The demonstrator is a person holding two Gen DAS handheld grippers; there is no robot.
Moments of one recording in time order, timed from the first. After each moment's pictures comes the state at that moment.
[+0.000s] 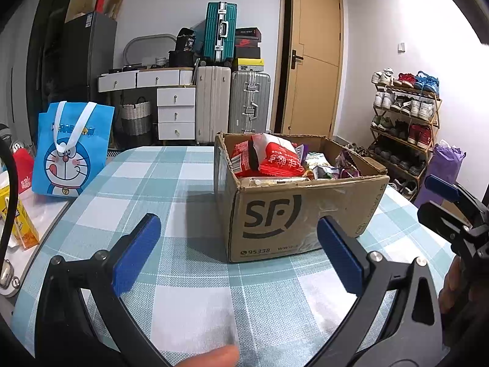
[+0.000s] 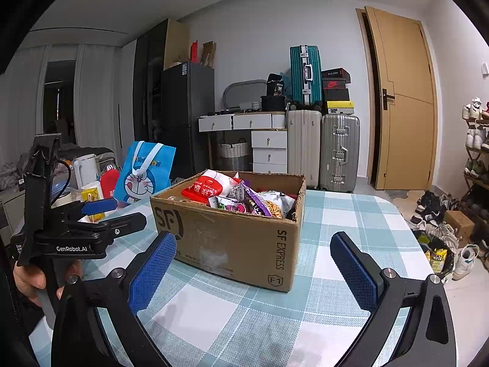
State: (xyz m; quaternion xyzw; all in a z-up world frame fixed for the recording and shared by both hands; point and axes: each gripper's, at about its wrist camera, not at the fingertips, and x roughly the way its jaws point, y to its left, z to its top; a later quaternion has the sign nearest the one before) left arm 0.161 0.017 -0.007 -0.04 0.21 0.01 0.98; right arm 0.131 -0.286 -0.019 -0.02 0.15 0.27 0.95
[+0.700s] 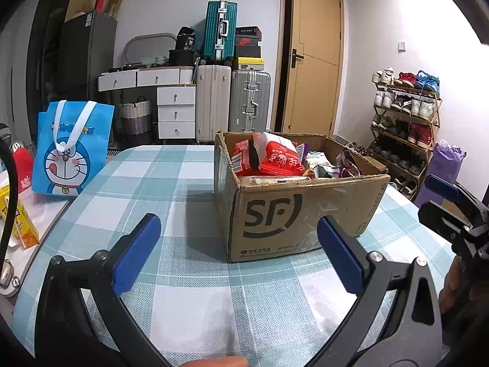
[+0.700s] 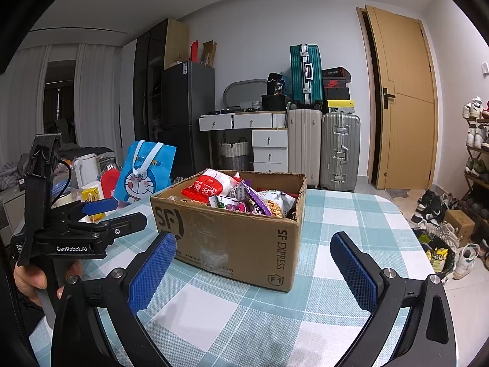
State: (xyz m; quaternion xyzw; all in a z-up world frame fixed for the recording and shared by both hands) left arm 0.161 0.017 -0.008 -0.04 0.21 0.01 0.98; right arm 0.131 -0.287 -0.019 -0.02 0.15 0.27 0.95
